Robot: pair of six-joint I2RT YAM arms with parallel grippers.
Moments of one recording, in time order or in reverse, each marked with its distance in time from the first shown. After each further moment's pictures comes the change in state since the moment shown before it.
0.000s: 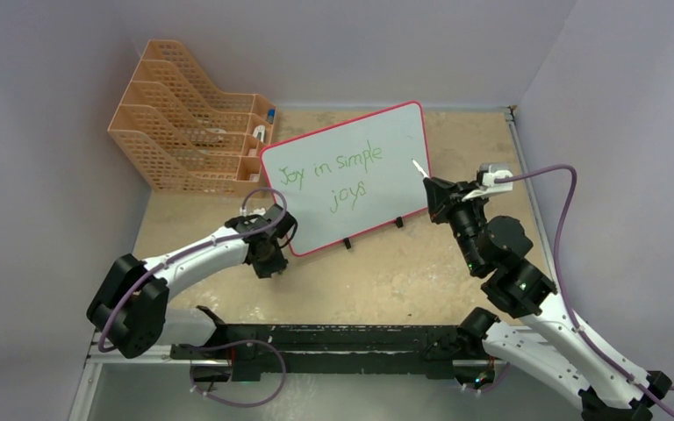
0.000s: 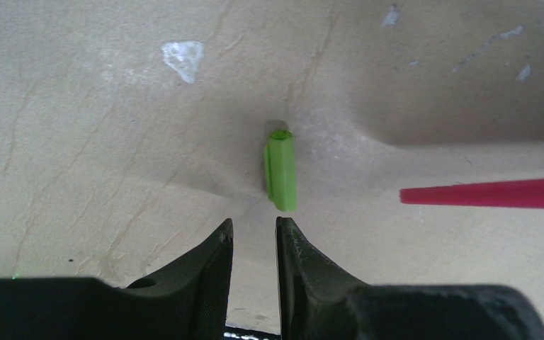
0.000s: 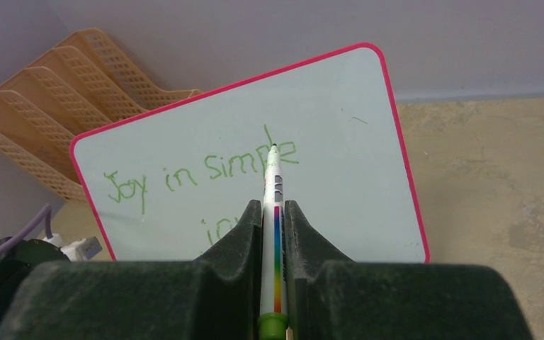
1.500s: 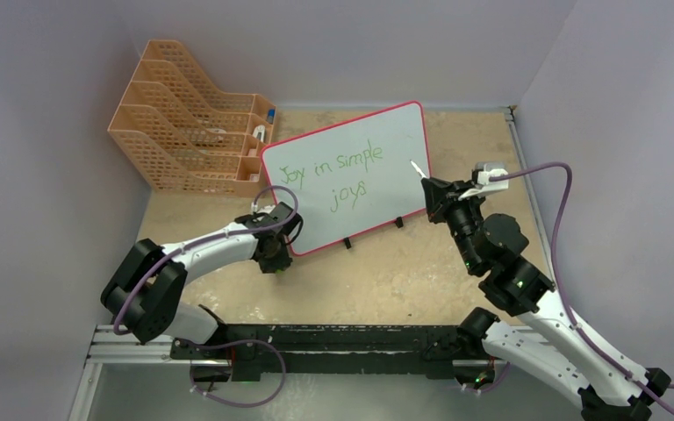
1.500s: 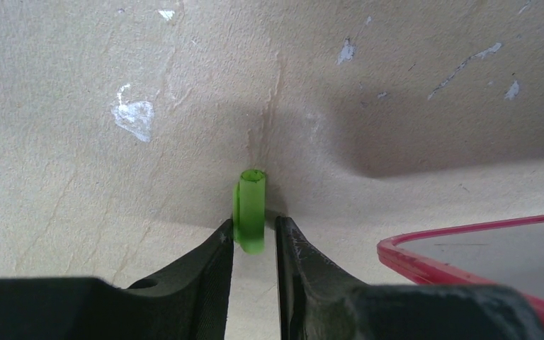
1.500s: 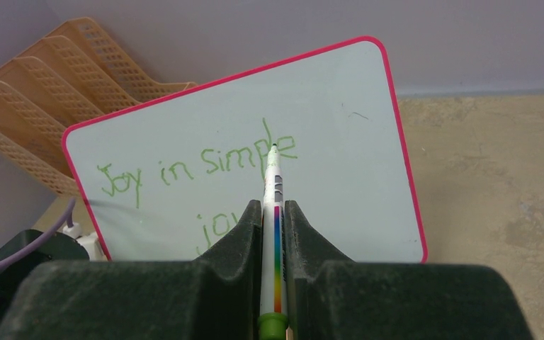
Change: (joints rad) left arm -0.008 0.108 0.004 0.135 -0.016 0.127; right arm 0.000 0.022 0.000 -0.002 0.000 -0.007
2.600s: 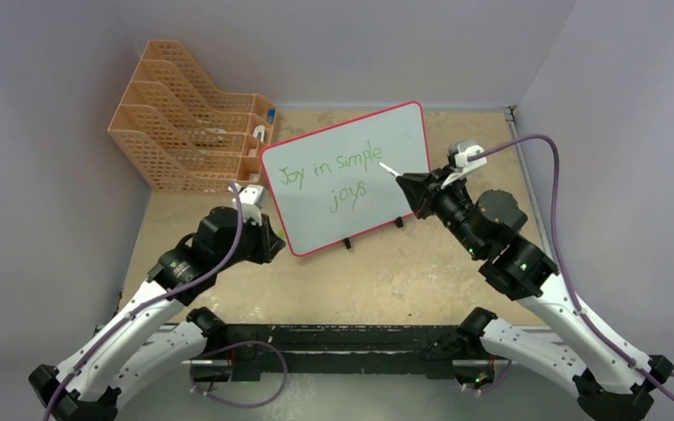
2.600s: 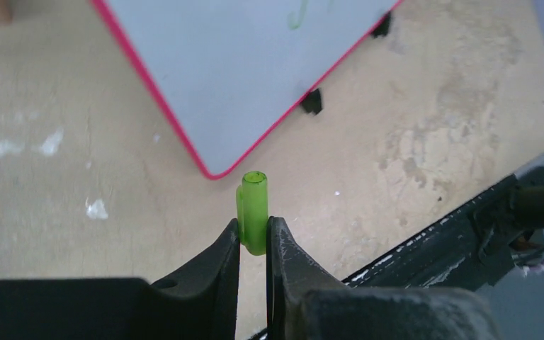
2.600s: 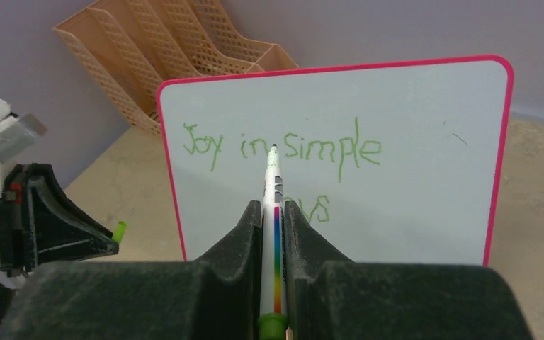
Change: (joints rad) left arm 0.013 -0.694 -0.008 0.000 0.206 0.417; right arm 0.000 0.118 0.190 -0.128 -0.270 -0.026
